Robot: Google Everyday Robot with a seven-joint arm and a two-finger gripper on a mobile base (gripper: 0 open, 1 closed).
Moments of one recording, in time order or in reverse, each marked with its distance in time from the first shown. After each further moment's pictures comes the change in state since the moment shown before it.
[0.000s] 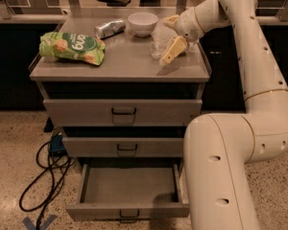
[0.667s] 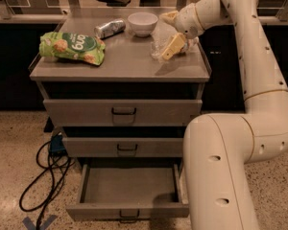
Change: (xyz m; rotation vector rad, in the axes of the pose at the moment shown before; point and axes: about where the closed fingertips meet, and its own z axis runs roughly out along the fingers) arm -0.019 0.000 -0.005 0.005 -0.049 -0.021
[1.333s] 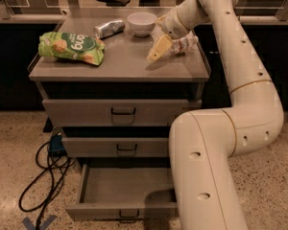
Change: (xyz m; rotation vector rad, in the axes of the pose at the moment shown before) arm 0.020 -0.025 0.038 0.060 0.183 0.095
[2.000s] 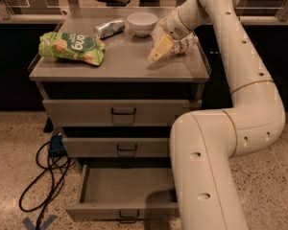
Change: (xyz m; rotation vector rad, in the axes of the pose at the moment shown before) arm 0.006 -0.003 0.002 0.011 0.027 0.054
